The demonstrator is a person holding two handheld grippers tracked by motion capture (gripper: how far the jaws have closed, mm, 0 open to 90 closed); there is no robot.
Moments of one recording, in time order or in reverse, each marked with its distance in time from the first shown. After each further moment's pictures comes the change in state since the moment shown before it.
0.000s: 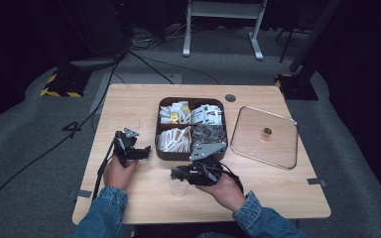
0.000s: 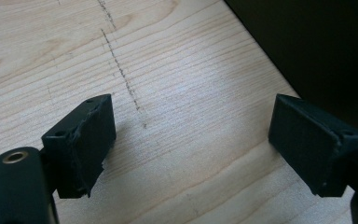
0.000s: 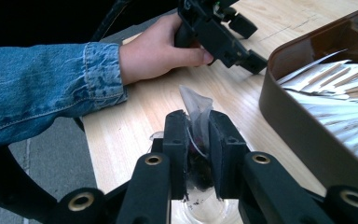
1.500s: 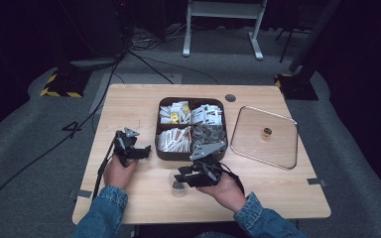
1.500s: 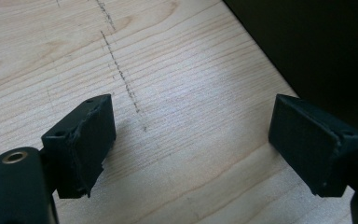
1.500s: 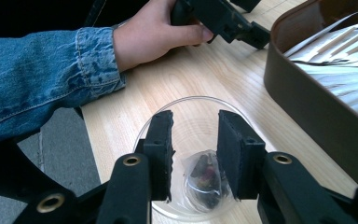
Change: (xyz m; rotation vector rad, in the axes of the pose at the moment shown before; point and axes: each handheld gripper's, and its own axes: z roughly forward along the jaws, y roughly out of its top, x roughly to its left) left arm 0.001 0.001 0.001 0.001 0.000 0.002; right arm -0.009 -0.008 0.005 0.048 0.015 0.070
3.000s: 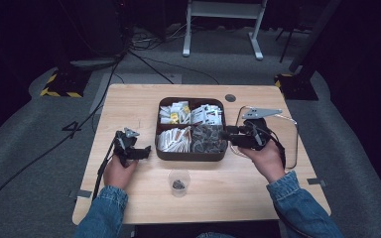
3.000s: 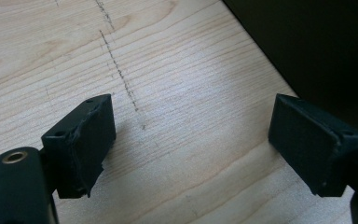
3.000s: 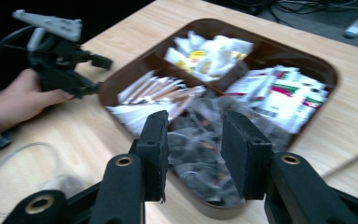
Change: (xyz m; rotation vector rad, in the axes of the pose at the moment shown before) left arm -0.001 -0.001 -0.001 0.002 -0.002 -0.001; right arm -0.090 0.013 -0.114 -0.143 -0.332 0.122
